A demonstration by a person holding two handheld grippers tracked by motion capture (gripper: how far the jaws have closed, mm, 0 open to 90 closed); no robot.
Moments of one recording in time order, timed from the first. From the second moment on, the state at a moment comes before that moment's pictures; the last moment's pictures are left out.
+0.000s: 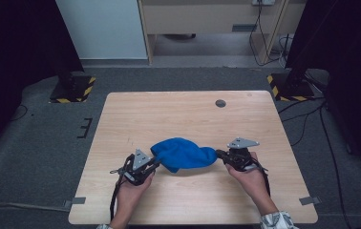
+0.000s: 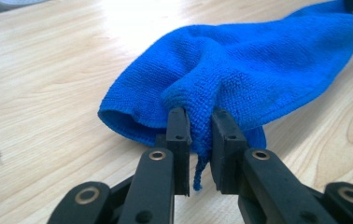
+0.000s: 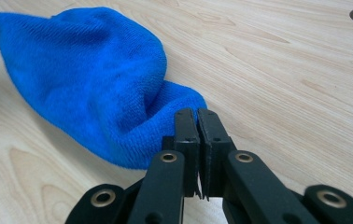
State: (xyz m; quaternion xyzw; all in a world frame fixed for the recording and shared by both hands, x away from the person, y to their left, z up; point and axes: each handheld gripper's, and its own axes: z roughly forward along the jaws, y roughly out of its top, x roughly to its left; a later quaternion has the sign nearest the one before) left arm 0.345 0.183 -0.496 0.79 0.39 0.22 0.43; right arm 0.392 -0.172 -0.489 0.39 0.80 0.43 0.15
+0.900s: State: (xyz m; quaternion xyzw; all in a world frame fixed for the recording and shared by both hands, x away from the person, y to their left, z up) left arm 0.352 0.194 -0.493 0.77 0.42 0.23 0.42; right arm 0.392 -0.171 -0.484 0.38 0.79 0.44 0.16
